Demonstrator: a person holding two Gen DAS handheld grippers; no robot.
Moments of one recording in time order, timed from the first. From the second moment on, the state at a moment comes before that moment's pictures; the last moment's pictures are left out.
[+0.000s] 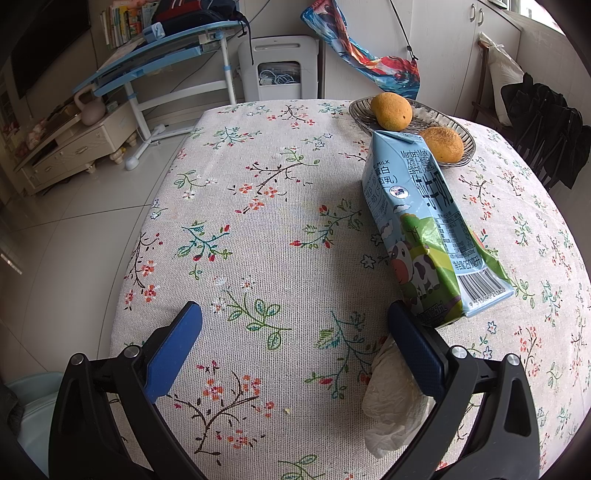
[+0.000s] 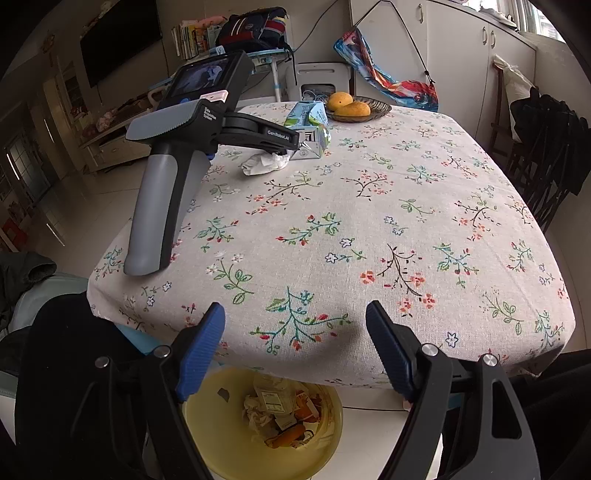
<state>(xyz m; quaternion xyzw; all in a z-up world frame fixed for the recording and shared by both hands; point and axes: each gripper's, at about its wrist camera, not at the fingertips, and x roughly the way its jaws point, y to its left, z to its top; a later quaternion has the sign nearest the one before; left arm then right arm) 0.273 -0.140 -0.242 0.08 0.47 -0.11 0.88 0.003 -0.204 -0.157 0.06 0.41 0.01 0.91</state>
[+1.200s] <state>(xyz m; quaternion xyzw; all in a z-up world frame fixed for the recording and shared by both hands) 0.273 -0.139 -0.242 0.08 0.47 -0.11 0.88 0.004 -0.219 -0.147 0.14 0.38 0.05 0.91</state>
